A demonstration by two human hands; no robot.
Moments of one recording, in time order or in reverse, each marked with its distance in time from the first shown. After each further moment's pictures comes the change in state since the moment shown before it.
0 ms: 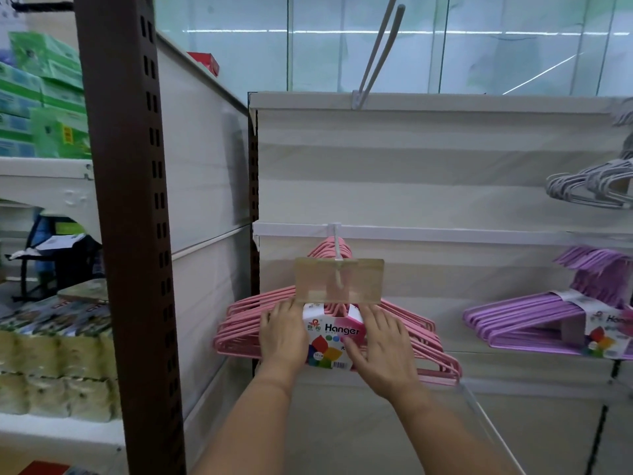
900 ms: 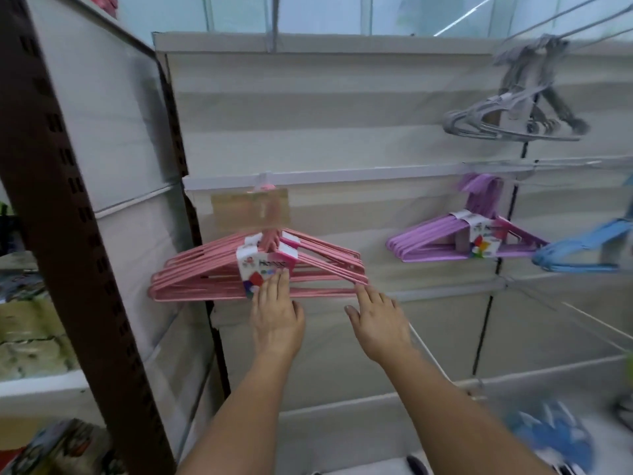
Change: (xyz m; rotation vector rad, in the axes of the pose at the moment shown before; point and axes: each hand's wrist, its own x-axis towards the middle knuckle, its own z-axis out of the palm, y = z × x) left_hand -0.116 0.062 0.015 -0.167 0.019 0.129; right_hand -0.113 0.052 -0.058 -0.163 -0.265 0.282
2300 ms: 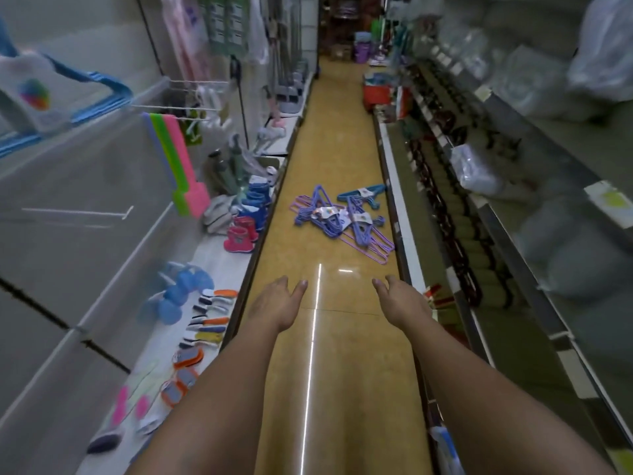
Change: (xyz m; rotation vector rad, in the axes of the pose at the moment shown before) left_hand -0.370 0.527 0.257 -0.332 -1.446 0.875; right_hand -0.477 0.480 -0.075 0.075 0.005 1.644
